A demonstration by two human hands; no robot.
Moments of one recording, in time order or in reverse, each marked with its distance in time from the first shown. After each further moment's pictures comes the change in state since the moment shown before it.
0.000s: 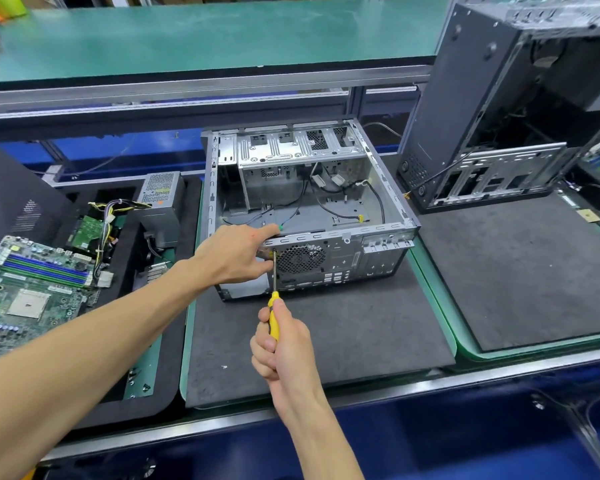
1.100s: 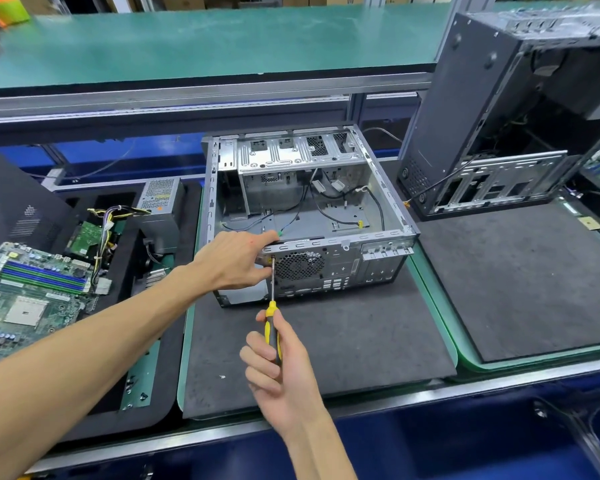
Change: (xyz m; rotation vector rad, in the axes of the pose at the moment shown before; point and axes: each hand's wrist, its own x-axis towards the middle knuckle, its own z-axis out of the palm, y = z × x) left_hand 0.000 0.001 -0.004 0.008 -0.034 0.010; right_hand 0.005 0.015 -0.015 0.507 -0.287 0.164
